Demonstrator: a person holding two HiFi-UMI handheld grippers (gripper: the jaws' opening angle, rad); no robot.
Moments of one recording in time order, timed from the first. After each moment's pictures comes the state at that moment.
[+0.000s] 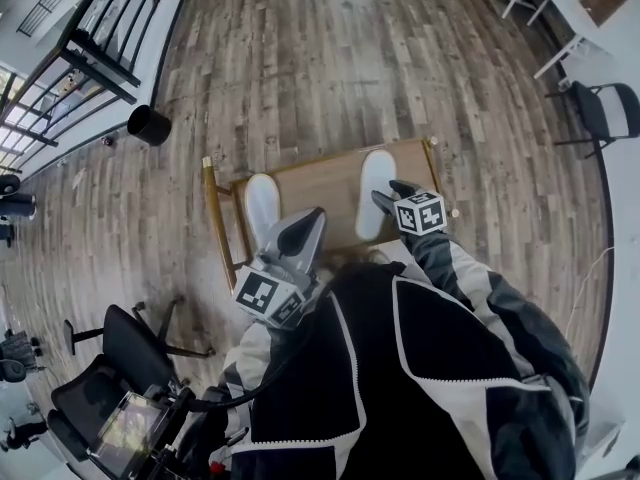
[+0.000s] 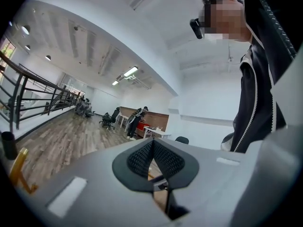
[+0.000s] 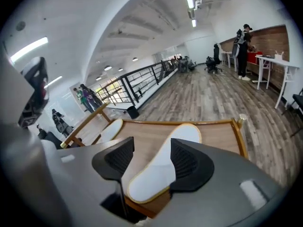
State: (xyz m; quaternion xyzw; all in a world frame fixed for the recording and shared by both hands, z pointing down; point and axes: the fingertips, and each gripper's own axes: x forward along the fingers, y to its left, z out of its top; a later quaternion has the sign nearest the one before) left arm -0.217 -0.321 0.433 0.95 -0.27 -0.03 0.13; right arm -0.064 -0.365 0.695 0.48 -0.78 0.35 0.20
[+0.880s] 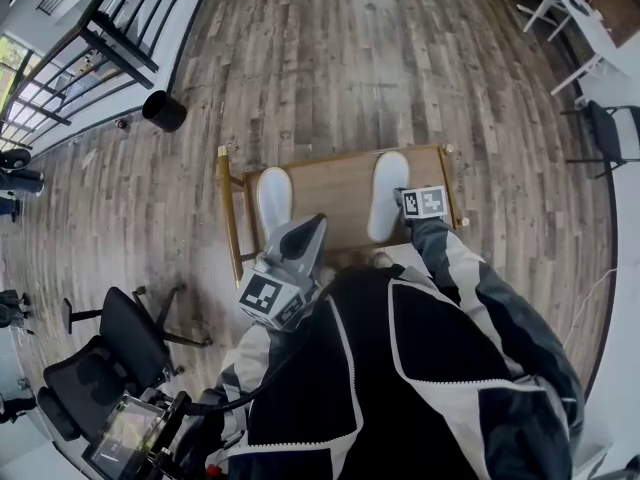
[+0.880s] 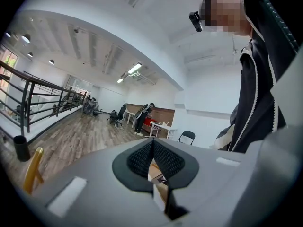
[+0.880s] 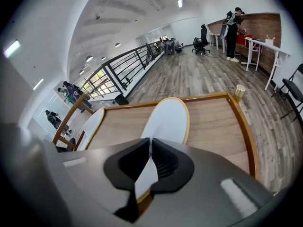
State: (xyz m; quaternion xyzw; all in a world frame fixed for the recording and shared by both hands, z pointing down) left arm -0.244 -0.315 0.457 0.94 -0.31 0.01 0.13; right arm -0.041 -0.375 0.773 0.50 -0.70 0.44 0.26
